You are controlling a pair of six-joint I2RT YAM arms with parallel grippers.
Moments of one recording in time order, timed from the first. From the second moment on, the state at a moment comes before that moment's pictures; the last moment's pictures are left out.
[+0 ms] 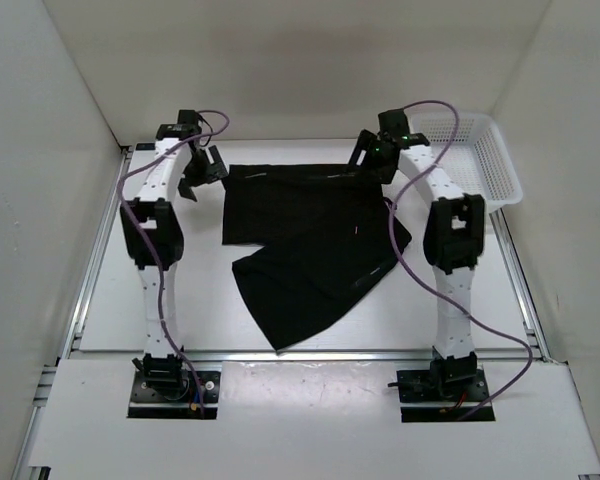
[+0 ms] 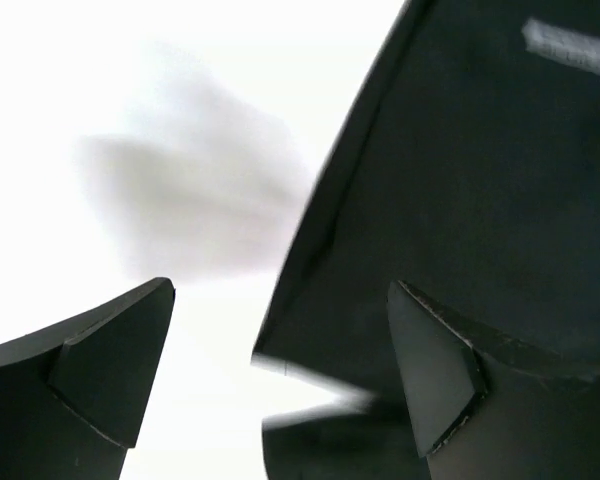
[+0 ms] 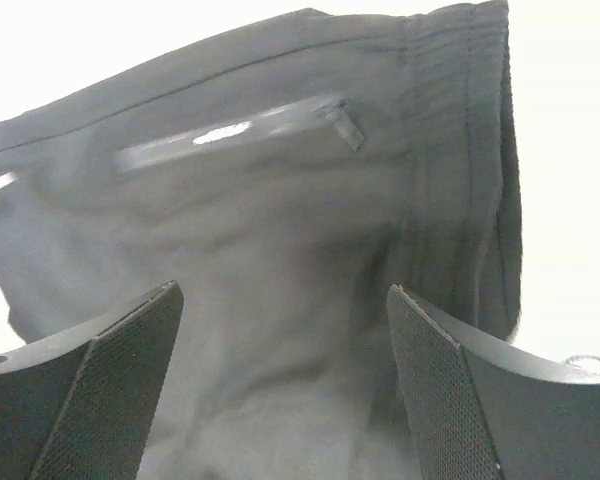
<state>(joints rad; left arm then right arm) -0.06 2.41 2.33 -1.15 -0.02 -0.43 0.24 2.33 2.11 -0.68 -0.13 0.57</state>
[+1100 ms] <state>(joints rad) -1.01 1.72 0.96 -0.87 0.11 -1.05 -0.01 1.31 0.80 -0.48 -0.28 0.59</state>
